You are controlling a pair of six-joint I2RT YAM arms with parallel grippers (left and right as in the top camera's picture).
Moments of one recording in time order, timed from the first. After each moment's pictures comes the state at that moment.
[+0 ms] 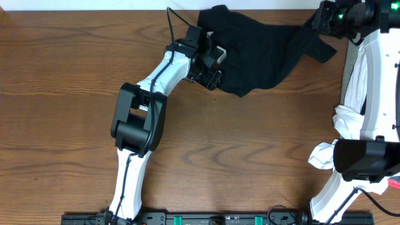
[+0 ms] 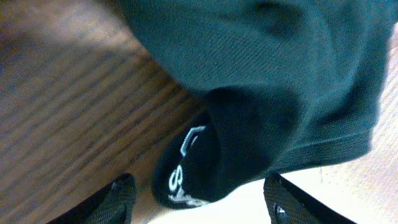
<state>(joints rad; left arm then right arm) -0.37 2.35 1.82 -0.71 0.42 0.26 -0.07 1.97 2.27 -1.25 -0.24 0.16</state>
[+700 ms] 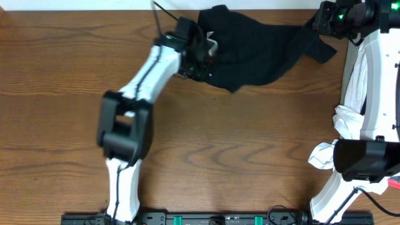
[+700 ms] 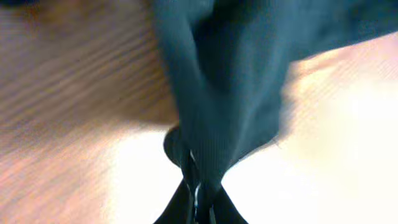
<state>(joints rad) -0.32 2.17 1.82 -0.88 0.42 0.14 -0.07 1.97 2.27 -1.26 -0.23 0.16</state>
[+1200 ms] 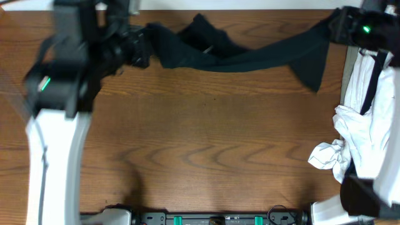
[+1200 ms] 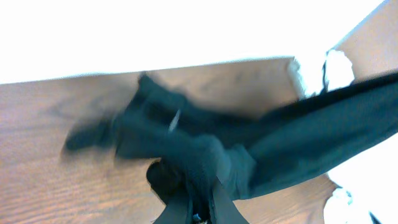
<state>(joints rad) -0.11 1.39 1.82 -0.98 0.42 -0.12 -0.07 1.67 2.27 -1.37 -0.24 0.16</state>
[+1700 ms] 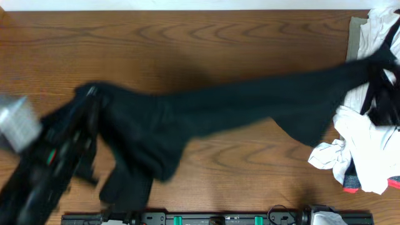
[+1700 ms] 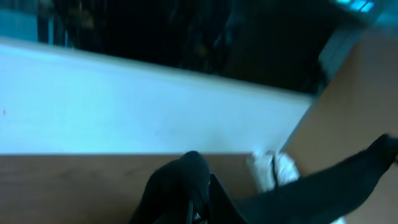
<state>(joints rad) -0.10 0.84 1.85 -1.01 0.33 -0.36 -0.07 1.22 2.27 -1.45 -0.26 0.16</state>
